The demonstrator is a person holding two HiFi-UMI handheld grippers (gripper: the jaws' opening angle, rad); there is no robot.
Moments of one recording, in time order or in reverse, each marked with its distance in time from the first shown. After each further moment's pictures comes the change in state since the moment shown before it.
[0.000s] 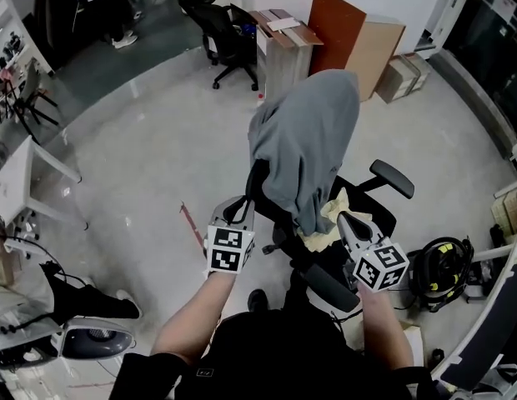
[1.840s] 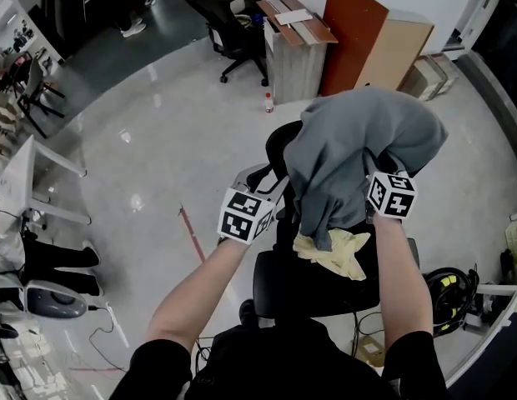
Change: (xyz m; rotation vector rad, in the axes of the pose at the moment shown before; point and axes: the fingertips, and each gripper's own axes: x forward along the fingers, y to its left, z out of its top) left arm 0.228 -0.027 0.133 0.004 -0.037 -0.173; right arm 0.197 -0.304 0.120 -0.085 0.023 -0.300
